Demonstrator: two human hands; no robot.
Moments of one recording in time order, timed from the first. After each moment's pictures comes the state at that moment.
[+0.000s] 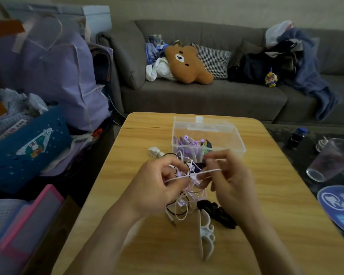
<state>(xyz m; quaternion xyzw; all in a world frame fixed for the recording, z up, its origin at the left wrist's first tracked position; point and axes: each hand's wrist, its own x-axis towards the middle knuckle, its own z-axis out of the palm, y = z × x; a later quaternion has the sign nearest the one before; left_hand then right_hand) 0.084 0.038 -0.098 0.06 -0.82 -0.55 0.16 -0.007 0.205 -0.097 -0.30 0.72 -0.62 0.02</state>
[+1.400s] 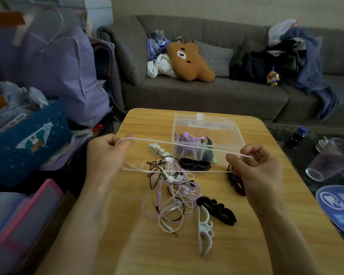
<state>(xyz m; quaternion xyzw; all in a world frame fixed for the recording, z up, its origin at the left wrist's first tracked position) 0.080 -0.031 -0.092 0.37 -0.71 -0.50 0.35 -0.033 0.228 -0.085 -0.11 0.69 -0.71 0.03</state>
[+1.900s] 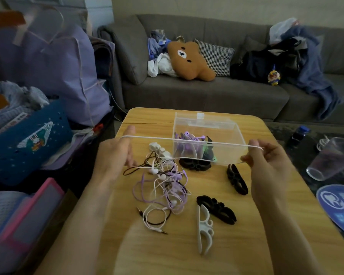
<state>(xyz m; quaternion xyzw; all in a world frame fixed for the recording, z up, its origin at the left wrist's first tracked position) 0.074 -0.029 -0.094 0.33 -0.68 -0.60 0.28 -0.051 0.231 -0.097 -0.05 0.69 -0.72 -0.06</state>
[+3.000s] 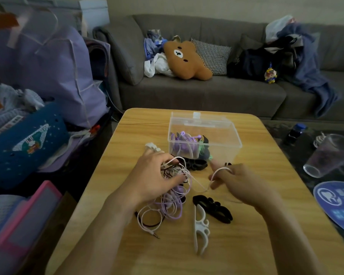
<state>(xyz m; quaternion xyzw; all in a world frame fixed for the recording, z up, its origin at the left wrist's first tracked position) 0.059 0.025 -0.113 0.12 -0.93 -0.32 0.11 -0.038 0.233 -0.081 -0.19 0.89 -0.35 0.24</state>
